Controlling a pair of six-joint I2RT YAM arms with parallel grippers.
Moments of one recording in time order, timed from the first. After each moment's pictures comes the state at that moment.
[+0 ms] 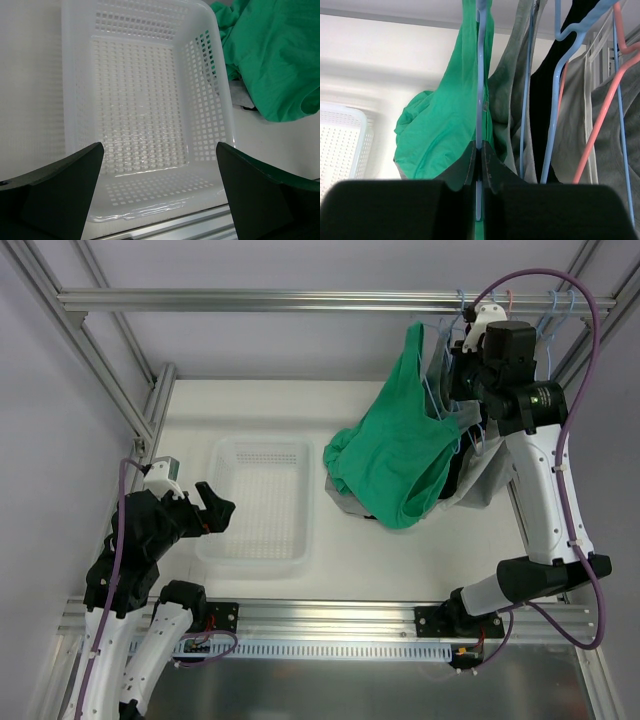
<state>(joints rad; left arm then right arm) -0.18 0.43 0.83 -0.85 0.13 -0.39 0.23 1.48 1.96 -0.96 0.07 0.03</state>
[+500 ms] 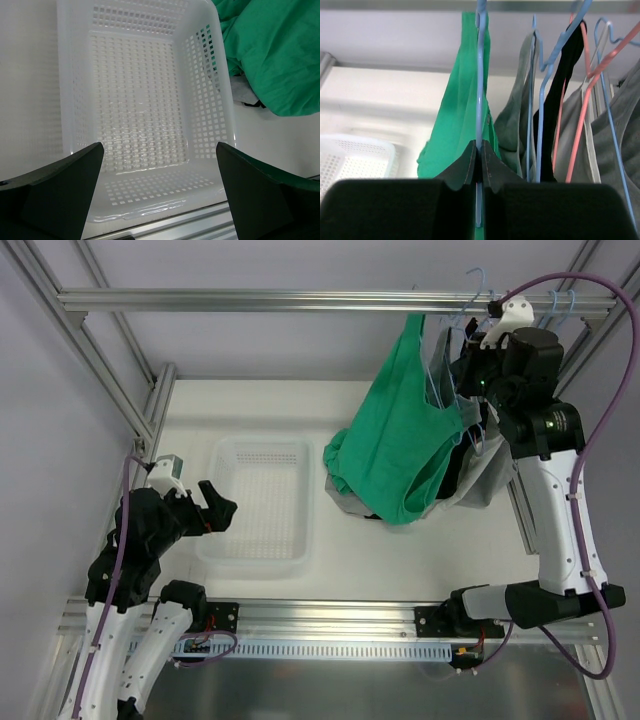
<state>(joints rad) -0.20 0.45 0.83 -0.85 0.13 -0.39 0.22 1.35 1.84 -0.76 0.03 0.10</state>
